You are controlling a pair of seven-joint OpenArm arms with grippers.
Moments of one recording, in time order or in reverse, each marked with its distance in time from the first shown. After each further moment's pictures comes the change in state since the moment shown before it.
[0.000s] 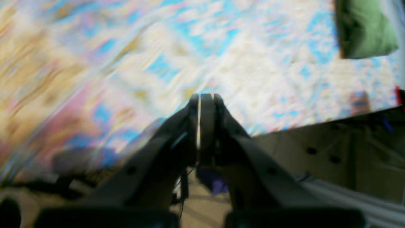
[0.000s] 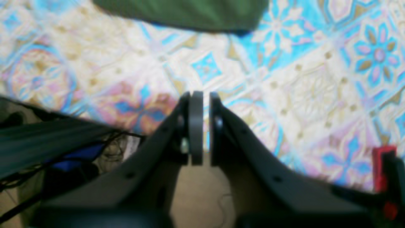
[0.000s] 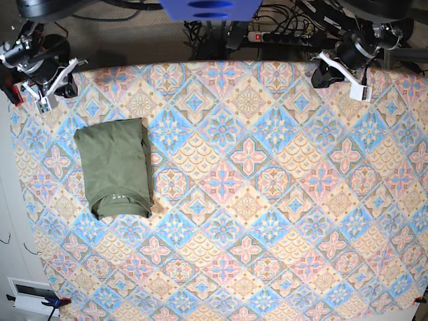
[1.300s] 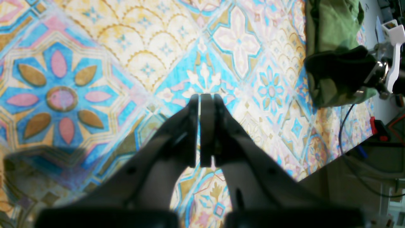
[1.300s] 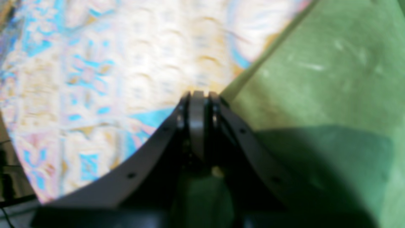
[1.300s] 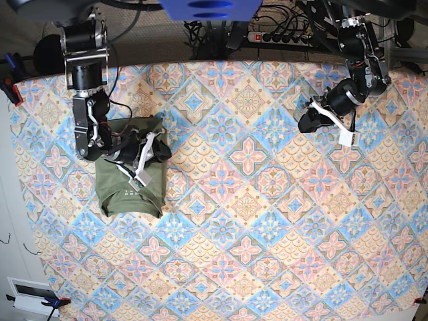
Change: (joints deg) left arm -23.2 -1.4 8.7 -17.8 0.2 0.2 0.0; right arm 45.7 -2.0 -45.1 -46.2 -6.5 1.4 12.0
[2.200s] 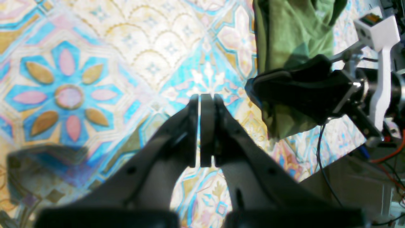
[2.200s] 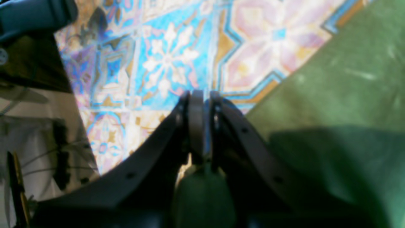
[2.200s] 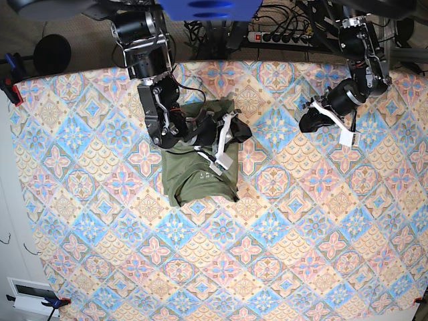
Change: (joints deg) left arm 0.0 -0.3 0.0 0.0 0.1 0.0 0.2; right arm -2.9 -21.9 -5.9 -0.1 -3.6 -1.3 -1.9
